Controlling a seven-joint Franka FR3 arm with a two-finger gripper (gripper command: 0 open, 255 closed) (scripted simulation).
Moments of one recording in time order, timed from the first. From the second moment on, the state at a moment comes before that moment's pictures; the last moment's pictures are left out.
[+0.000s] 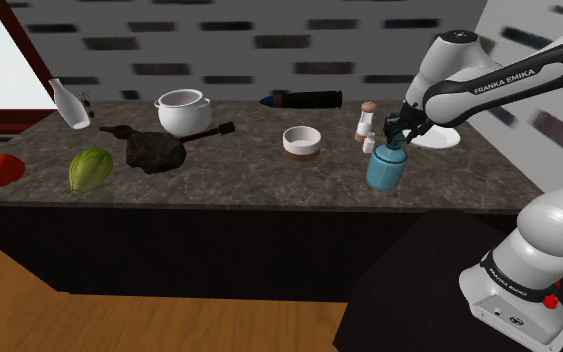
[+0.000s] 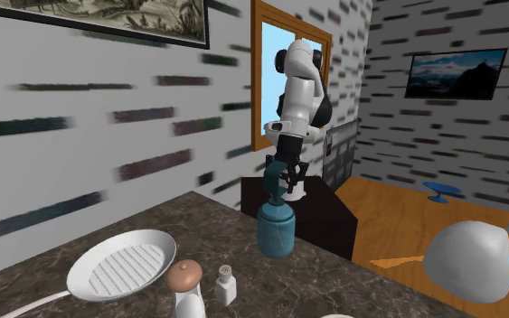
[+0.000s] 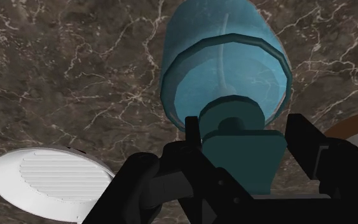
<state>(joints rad) -0.31 -0.48 0.08 -2.74 -0.17 2.52 0.60</state>
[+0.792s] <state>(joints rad) -0.29 -0.54 0.08 -2.68 -0.15 2.40 0.58</state>
